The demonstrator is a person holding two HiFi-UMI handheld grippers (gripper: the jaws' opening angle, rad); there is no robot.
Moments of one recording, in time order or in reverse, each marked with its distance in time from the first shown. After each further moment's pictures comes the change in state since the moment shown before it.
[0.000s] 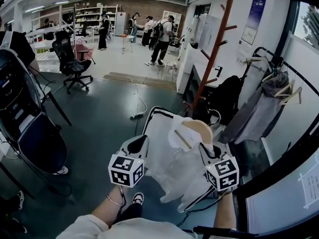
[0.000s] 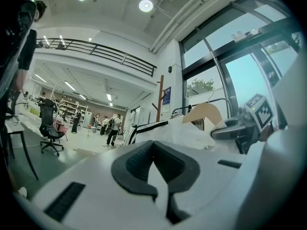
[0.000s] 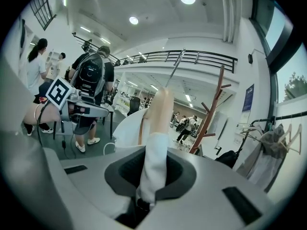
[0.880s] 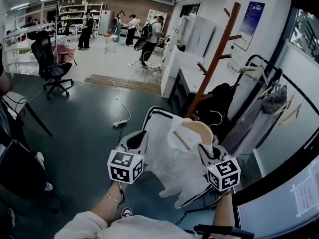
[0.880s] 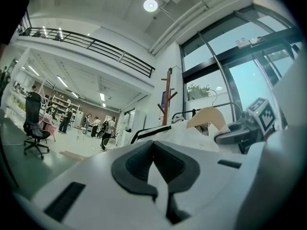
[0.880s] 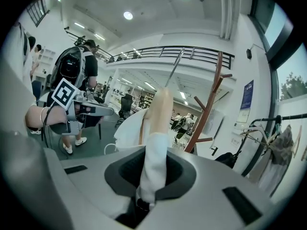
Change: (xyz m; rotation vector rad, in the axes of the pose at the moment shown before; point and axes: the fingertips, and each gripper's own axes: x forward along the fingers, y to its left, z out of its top) left arm 0.180 0.065 0.032 -0.028 -0.046 -0.090; right arm 0.121 -0.112 0.017 0.018 0.030 -0.052
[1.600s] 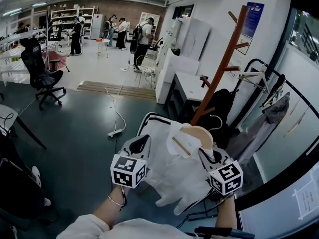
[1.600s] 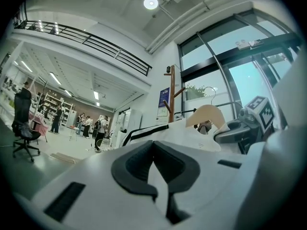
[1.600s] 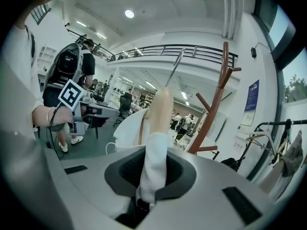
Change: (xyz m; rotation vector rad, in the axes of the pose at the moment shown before) left arm 0.093 0.048 0.004 0.008 0.004 -0.073; right arm 0.080 -0.040 0.017 -0.024 0.000 0.008
